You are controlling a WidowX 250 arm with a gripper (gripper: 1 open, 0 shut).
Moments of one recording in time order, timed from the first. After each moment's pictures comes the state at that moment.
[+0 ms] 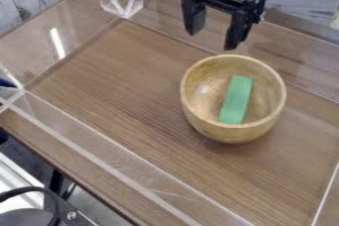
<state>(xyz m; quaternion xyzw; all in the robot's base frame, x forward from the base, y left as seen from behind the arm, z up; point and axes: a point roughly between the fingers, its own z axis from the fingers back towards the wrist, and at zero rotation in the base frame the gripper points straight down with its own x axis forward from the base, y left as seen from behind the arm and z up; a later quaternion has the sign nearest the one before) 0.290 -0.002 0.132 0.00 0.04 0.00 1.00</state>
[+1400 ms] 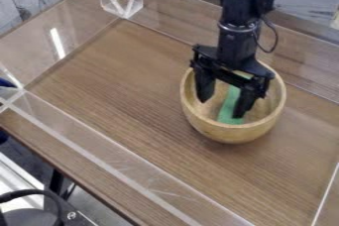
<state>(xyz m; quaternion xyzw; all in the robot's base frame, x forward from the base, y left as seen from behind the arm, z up) 0.277 -0.047 0.038 -0.02 0.08 -0.04 1.00</state>
